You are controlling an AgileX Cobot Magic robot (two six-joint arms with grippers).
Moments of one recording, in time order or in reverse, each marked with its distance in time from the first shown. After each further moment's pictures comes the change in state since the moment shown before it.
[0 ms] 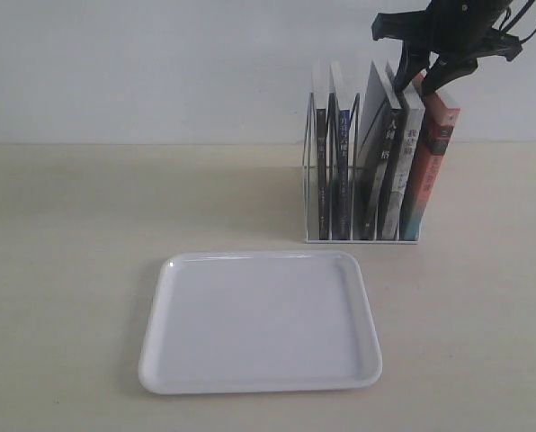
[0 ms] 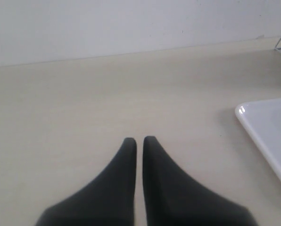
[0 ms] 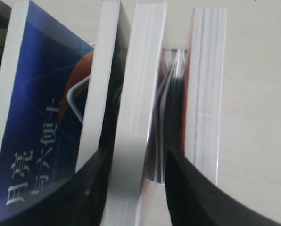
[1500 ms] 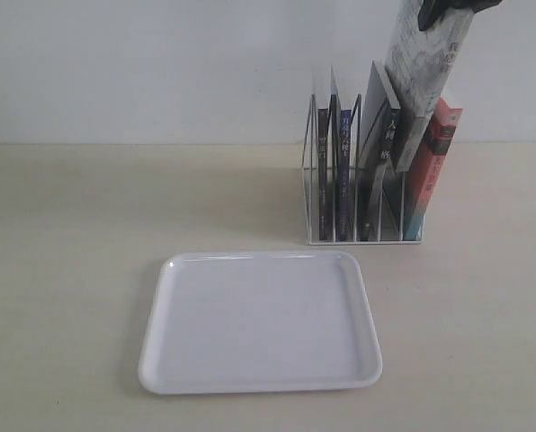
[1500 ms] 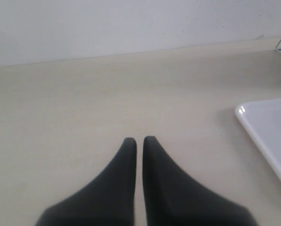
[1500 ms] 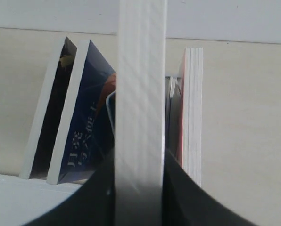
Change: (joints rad) left arm 0.000 0.000 0.000 0.000 0.000 0.000; right arm 0.035 -0.181 0.007 -0.072 0.024 0.042
